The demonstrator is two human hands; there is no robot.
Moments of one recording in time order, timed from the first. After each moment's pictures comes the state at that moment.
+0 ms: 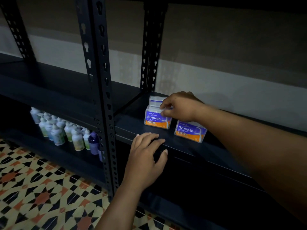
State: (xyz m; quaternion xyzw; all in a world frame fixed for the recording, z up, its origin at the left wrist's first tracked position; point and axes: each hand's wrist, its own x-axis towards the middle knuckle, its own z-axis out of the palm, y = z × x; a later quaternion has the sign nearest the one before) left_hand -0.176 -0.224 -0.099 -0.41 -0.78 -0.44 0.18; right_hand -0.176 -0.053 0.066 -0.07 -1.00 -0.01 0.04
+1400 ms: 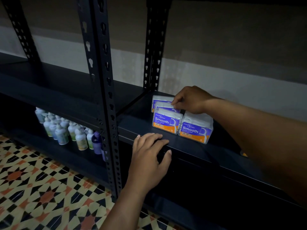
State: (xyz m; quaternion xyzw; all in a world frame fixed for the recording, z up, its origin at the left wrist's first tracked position) left_hand -0.175 -0.221 -0.099 -0.39 -0.78 -0.44 0.19; right_hand -0.196 -0.011 0.065 -0.12 -0.99 0.10 0.05
